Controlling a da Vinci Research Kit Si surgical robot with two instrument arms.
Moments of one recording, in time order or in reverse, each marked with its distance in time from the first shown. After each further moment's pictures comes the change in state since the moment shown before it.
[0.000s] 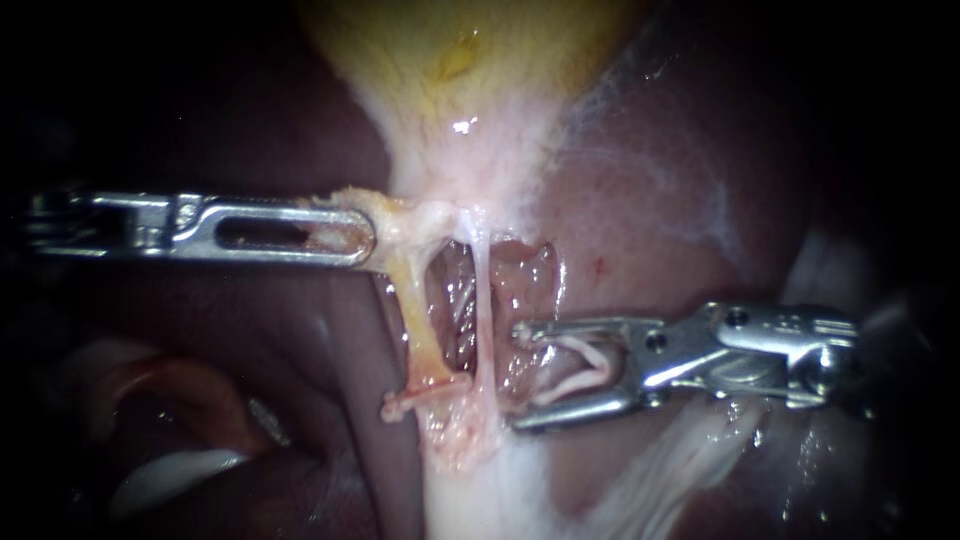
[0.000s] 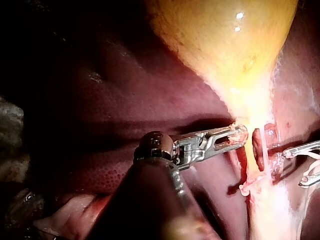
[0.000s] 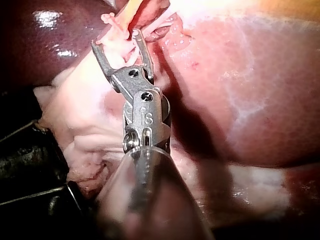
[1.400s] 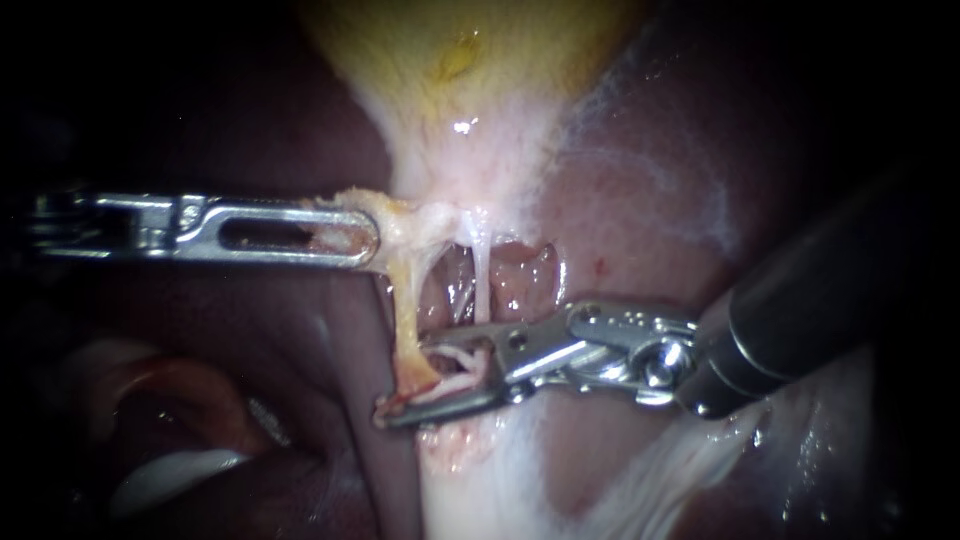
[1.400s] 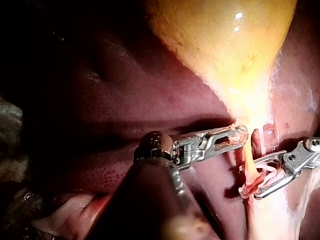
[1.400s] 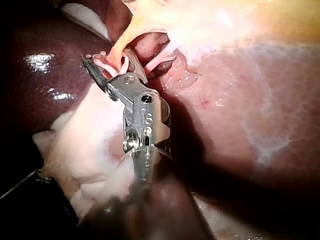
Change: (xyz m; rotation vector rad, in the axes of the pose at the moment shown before) right arm -0.002 0.003 0.010 0.087 -0.003 0.081; left arm 0.000 0.000 0.000 -0.002 -0.002 -0.001
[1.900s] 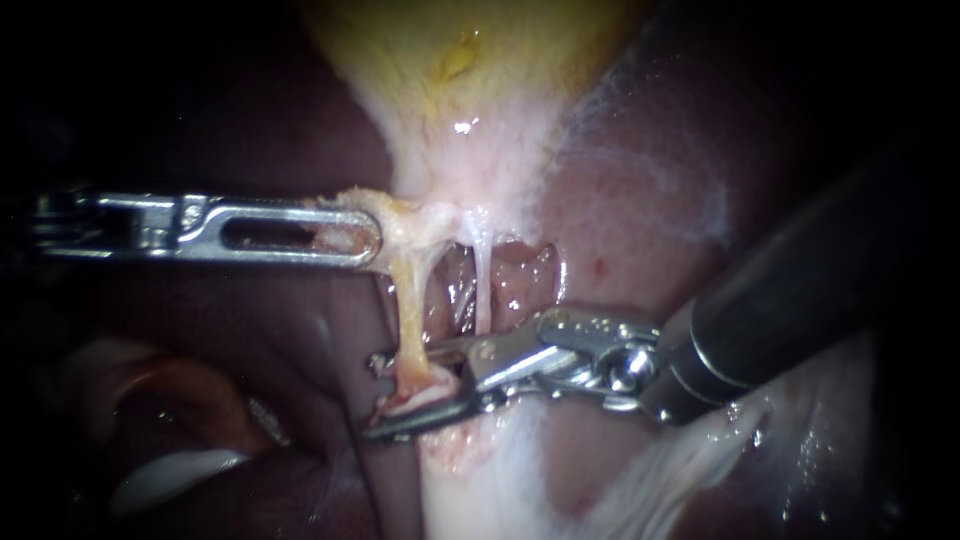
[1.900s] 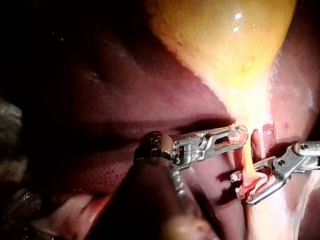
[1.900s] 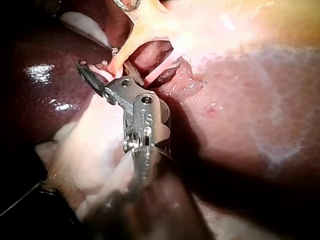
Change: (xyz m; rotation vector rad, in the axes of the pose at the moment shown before) right arm 0.000 0.001 0.002 0.041 -0.010 0.039; left arm 0.000 0.000 0.000 -0.001 -0.001 0.000
